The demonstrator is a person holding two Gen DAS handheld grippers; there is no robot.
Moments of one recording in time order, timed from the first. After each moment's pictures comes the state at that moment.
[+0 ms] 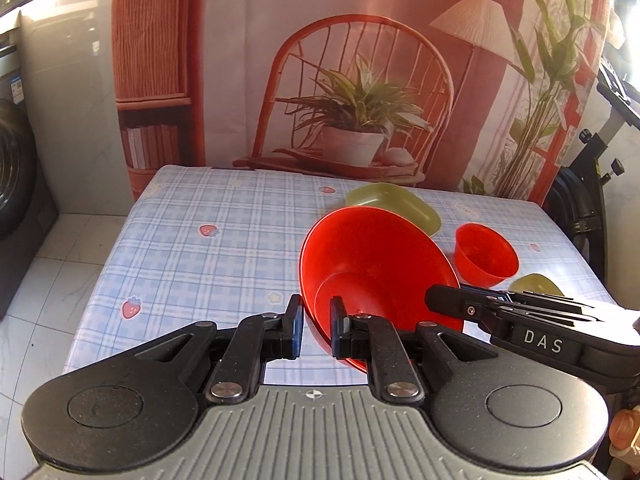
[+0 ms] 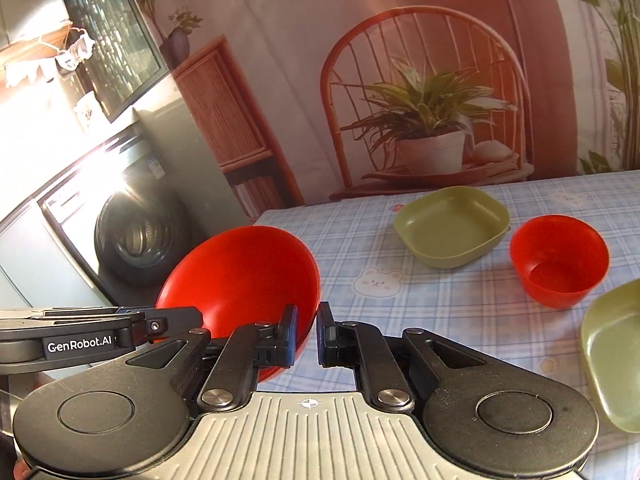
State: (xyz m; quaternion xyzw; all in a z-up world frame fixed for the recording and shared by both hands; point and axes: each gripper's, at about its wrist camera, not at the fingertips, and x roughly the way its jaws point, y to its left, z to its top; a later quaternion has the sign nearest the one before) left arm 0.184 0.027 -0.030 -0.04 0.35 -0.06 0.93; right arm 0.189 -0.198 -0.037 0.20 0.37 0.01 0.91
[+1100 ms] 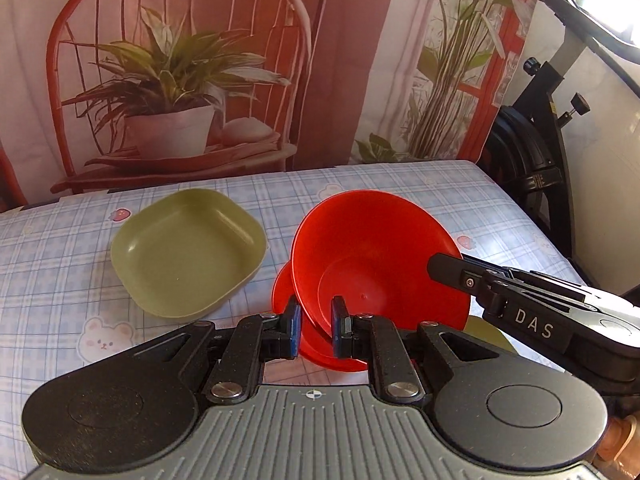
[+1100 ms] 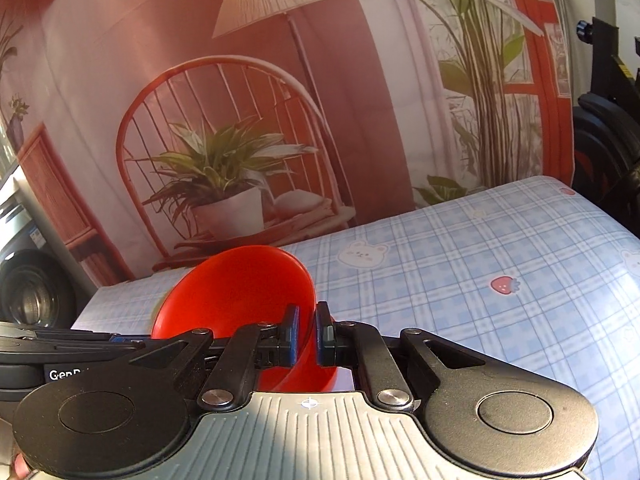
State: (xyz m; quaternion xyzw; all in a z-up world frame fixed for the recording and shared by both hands) left arm 0.349 -0.173 -0.089 0.01 0.41 -0.15 0.90; right arm 0.198 -0.427 -0.086 0.19 0.35 -0.15 0.90
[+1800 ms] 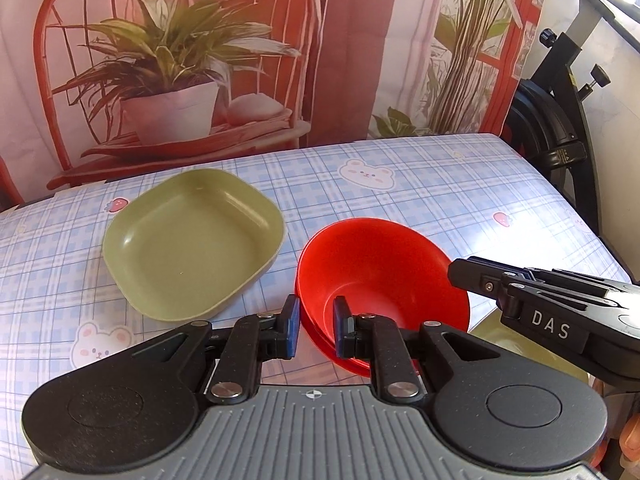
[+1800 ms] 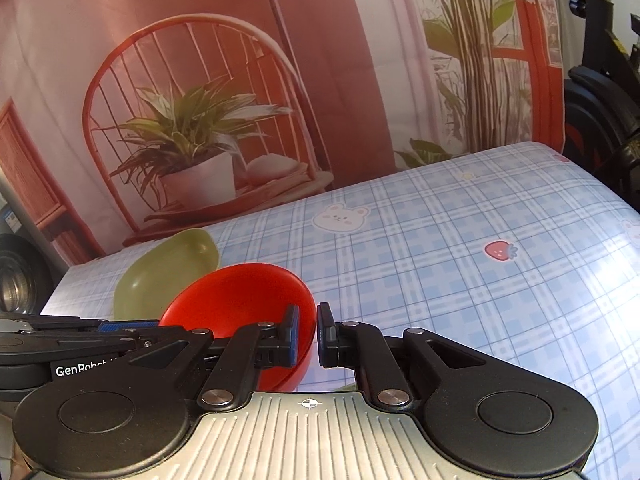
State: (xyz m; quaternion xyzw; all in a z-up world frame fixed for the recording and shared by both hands) left arm 0.374 -0.170 -0.120 0.04 0.42 -0.14 0.89; right arm 0.203 -0.433 -0.119 0.20 0.38 -0.18 0.89
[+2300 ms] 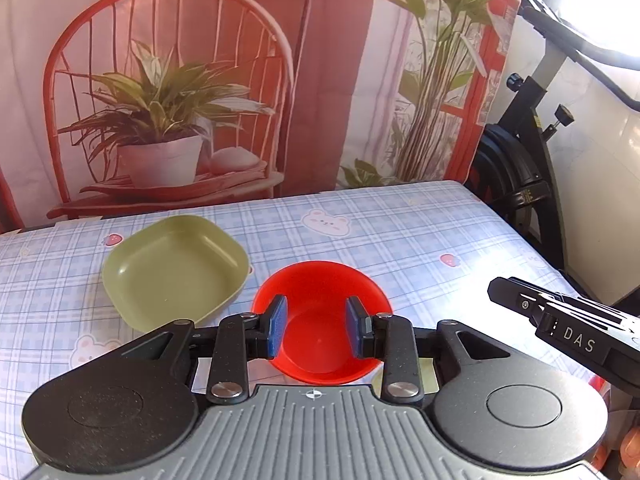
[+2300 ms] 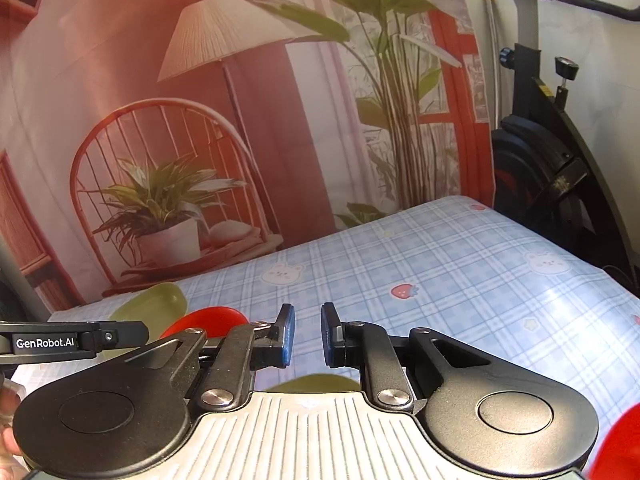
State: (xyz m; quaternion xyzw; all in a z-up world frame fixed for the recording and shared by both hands) left arm 0.324 -0.187 -0.073 0.01 0.36 -0.17 0.92; right arm 0.121 -0.440 -0.063 0.17 0.30 -0.25 0.90
